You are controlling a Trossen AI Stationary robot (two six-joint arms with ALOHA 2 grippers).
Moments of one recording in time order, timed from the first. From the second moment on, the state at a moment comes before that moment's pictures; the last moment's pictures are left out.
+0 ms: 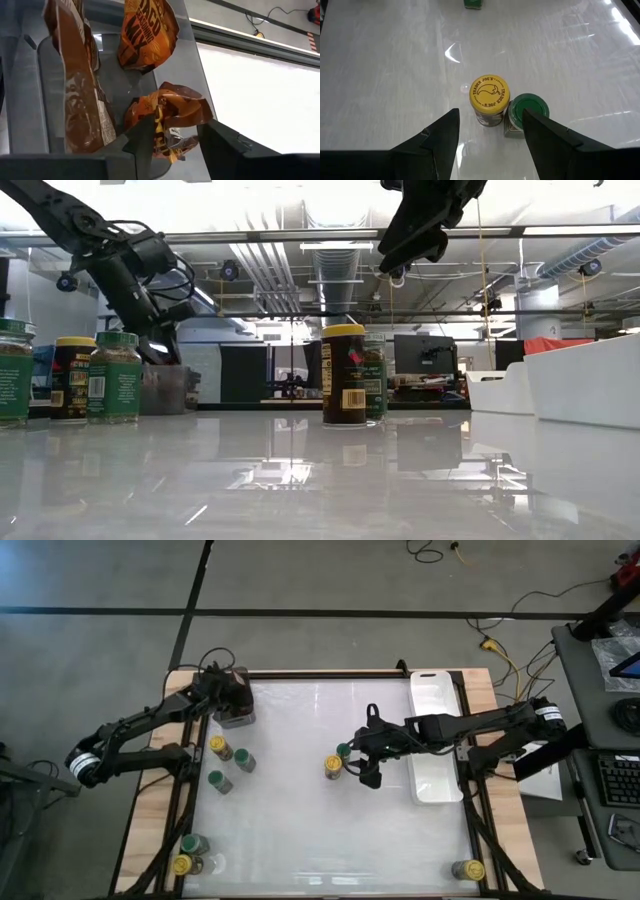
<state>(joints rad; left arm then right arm) 0.88 1.03 0.54 -0.34 -0.12 -0.75 0.07 1.43 1.14 -0.52 0.10 0.24</state>
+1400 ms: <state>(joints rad) 0.85 1.13 0.71 -0.55 -0.18 -0.80 0.07 1.43 1.14 -0.52 0.09 0.23</state>
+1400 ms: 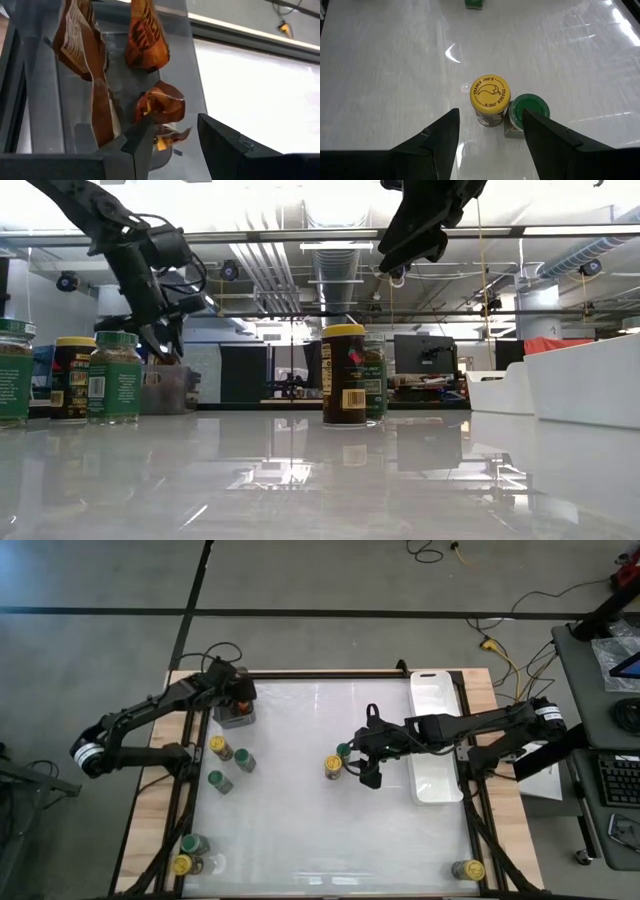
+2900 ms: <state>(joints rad) 0.84 1.08 0.71 -0.52 -0.14 -0.76 0.07 1.43 1.14 -0.52 0.10 0.22</state>
